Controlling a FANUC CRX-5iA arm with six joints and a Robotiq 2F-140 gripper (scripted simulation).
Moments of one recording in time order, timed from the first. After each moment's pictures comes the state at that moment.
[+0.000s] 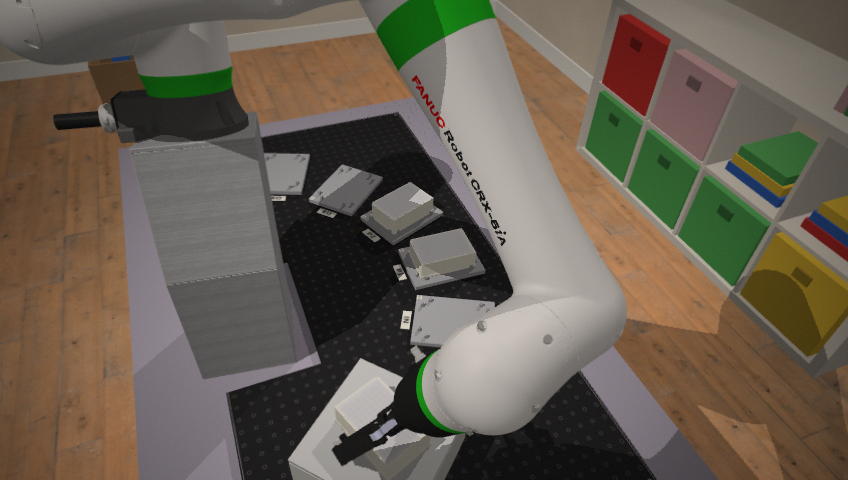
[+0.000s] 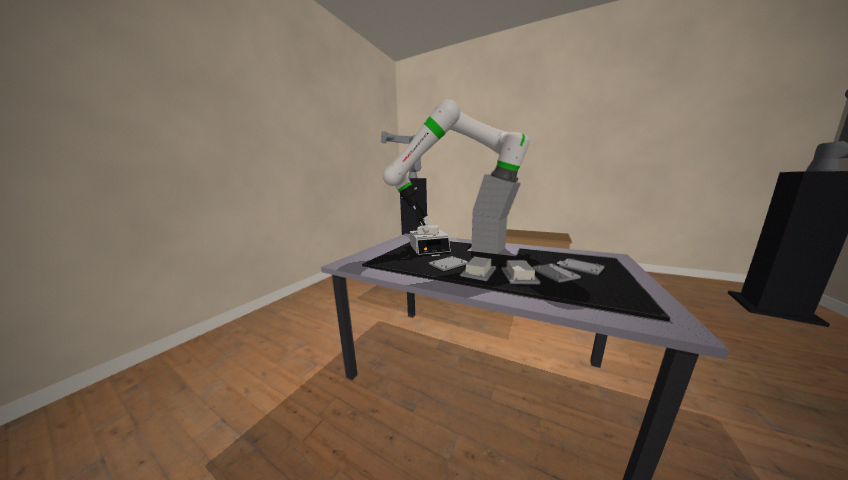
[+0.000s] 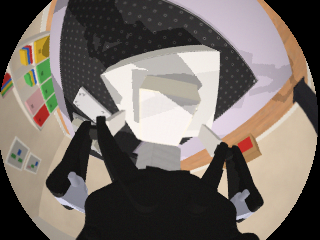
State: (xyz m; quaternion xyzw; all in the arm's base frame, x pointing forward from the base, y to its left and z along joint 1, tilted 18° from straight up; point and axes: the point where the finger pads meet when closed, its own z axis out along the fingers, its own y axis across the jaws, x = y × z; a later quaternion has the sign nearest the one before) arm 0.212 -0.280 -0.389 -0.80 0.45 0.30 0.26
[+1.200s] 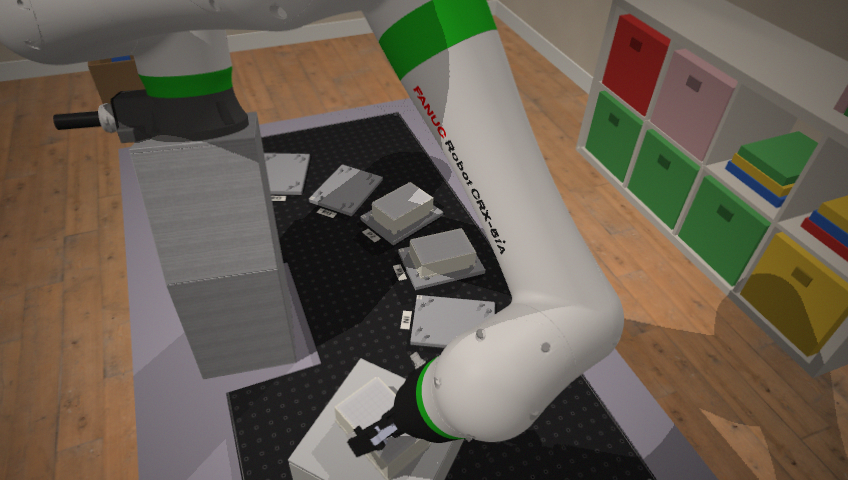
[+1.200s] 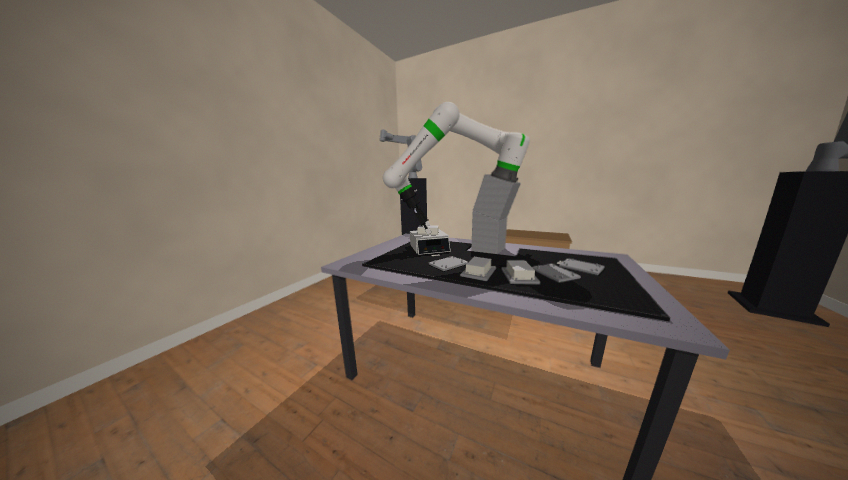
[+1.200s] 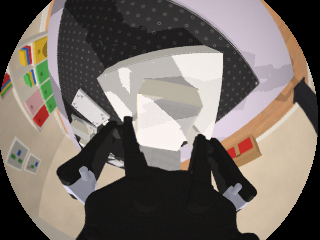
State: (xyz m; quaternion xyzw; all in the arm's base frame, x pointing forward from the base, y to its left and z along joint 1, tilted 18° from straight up) arm 0.212 -0.276 -0.401 -0.80 0.45 0.30 0.26
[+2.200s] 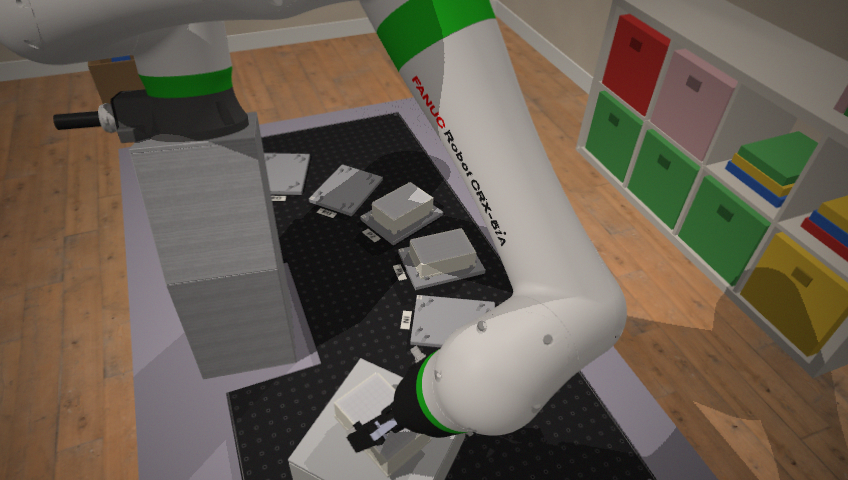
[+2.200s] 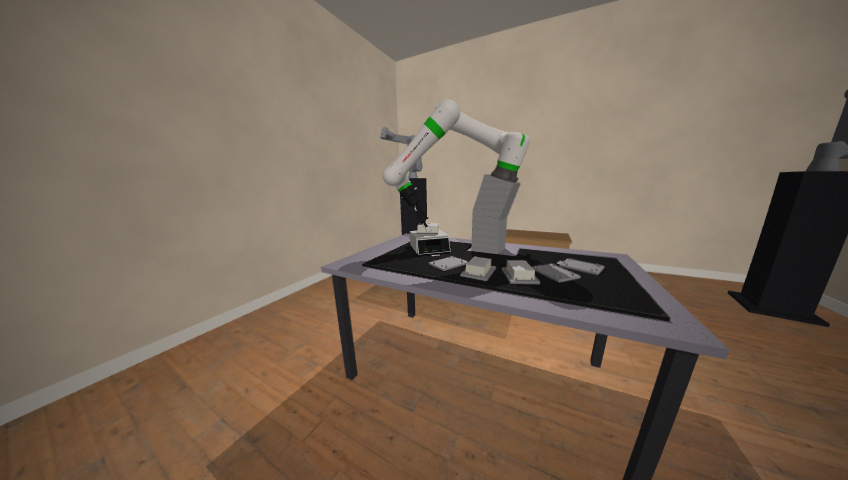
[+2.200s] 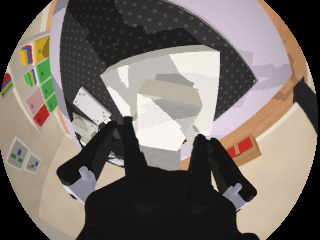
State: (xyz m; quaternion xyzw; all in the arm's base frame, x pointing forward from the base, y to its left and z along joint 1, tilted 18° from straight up) arm 0.212 -0.280 -0.390 -0.80 0.45 0.30 0.26
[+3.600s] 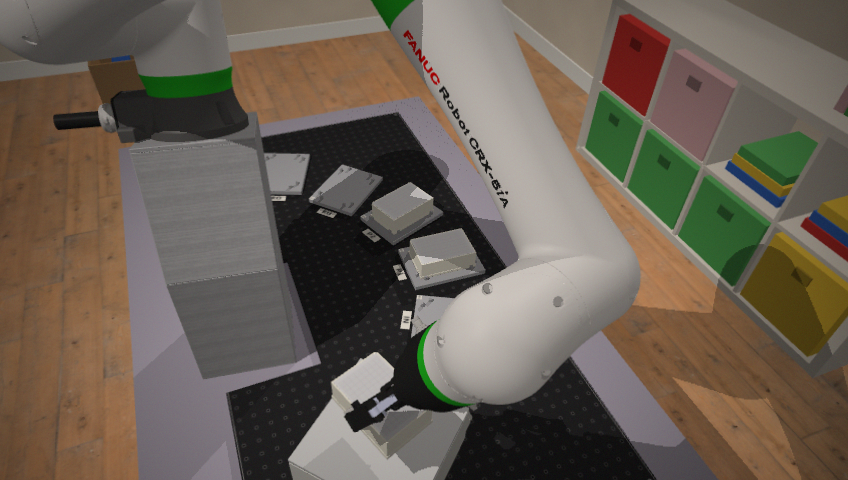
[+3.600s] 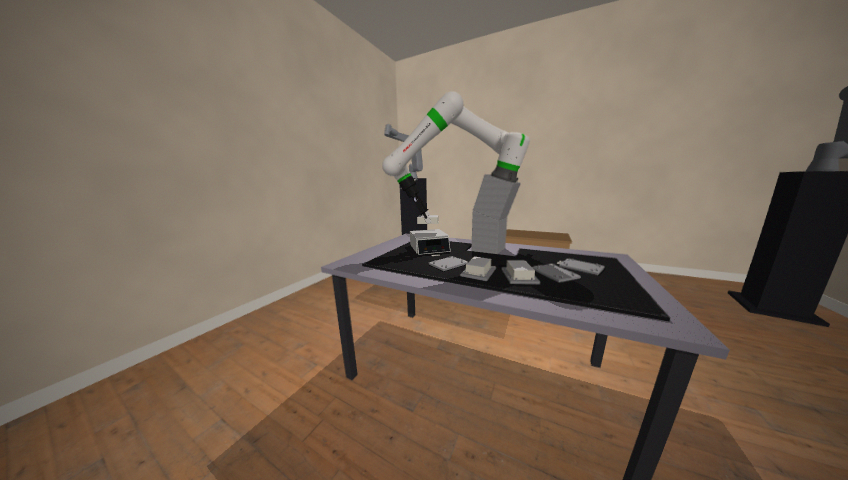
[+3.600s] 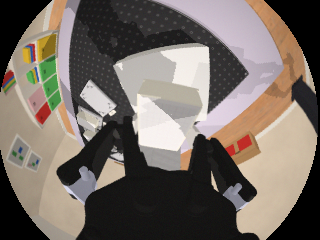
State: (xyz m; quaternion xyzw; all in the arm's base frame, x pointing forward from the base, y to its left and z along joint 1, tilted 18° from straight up) arm 0.212 -0.296 -0.339 -0.80 0.45 0.30 0.26
